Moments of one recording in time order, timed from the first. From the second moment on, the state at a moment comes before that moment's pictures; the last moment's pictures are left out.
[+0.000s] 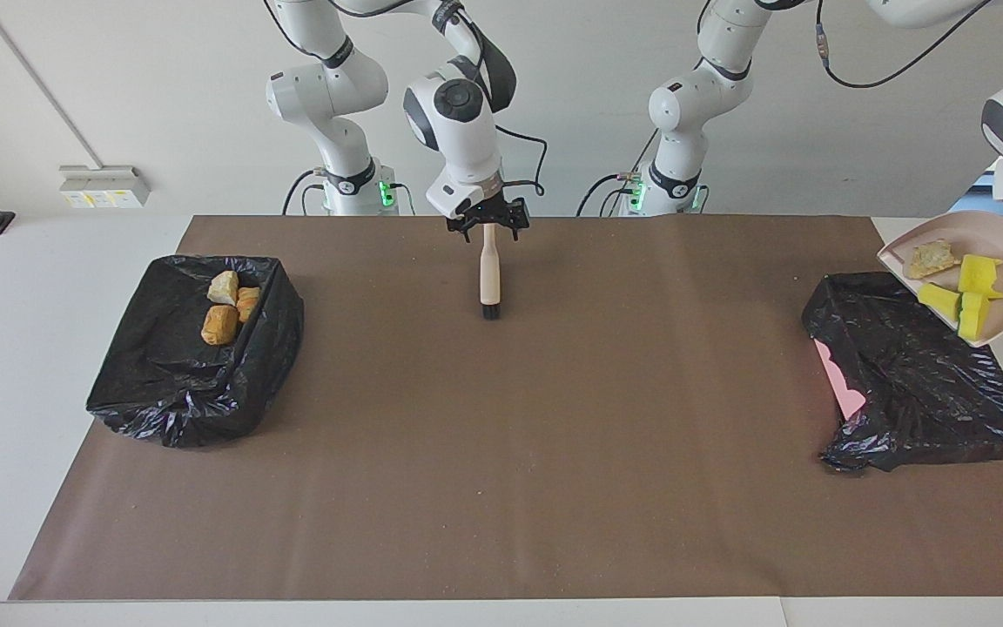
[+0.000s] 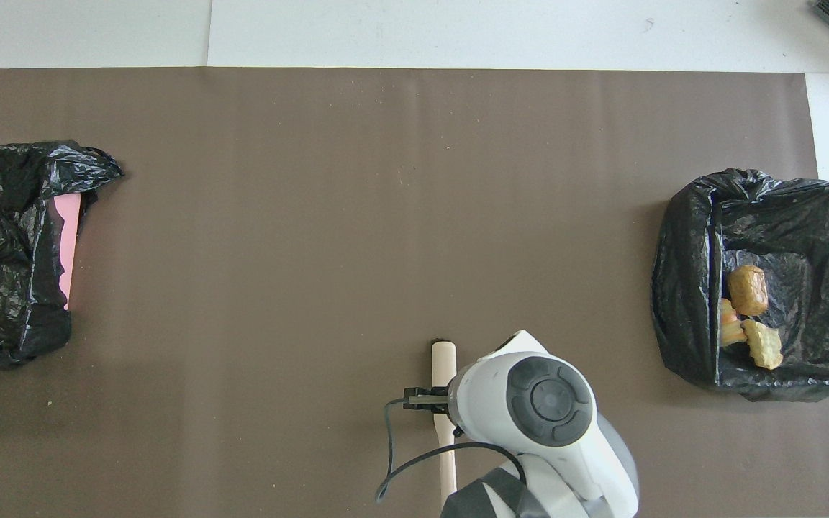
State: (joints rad) left arm 0.44 0.11 0.04 -1.78 0.86 1.83 1.42; right arm 0.23 -0.12 0.39 -2.24 0.25 2.13 0.59
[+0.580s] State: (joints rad) left arm 0.37 0.09 0.03 -1.74 0.91 1.62 1.28; right arm 0.02 -0.12 0.35 -2.00 0.12 1.94 0.44
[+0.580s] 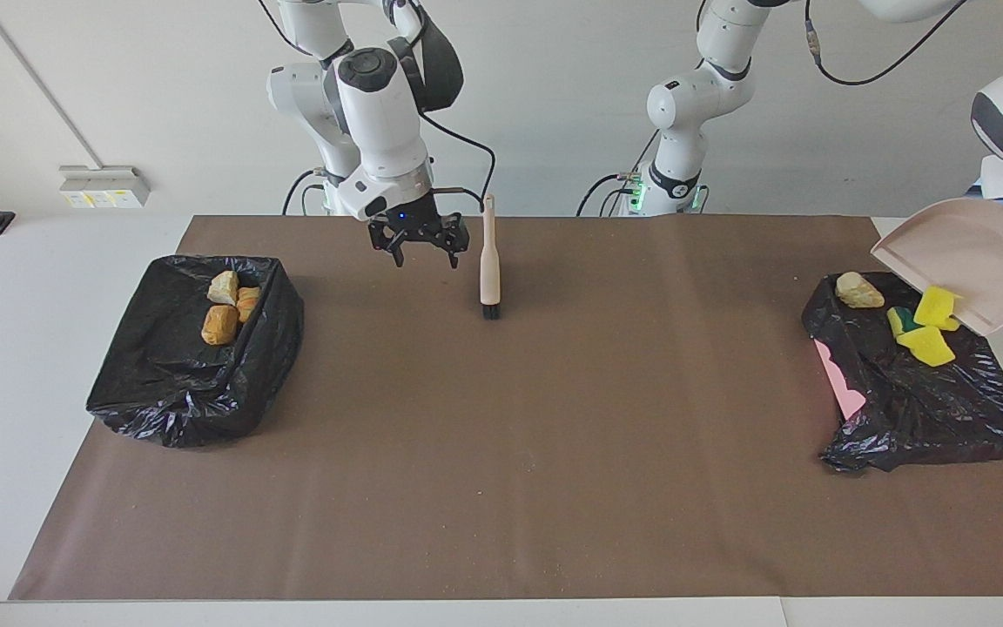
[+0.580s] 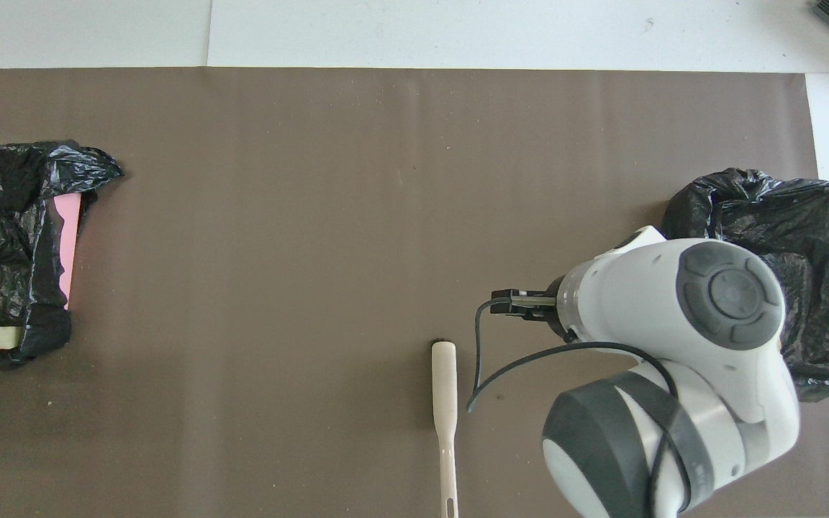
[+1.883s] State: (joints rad) left arm 0.15 0.00 0.00 -1.70 0.41 1.52 0.81; right arm 0.06 -0.10 -0.12 -1.54 -0.03 1.47 -0.05
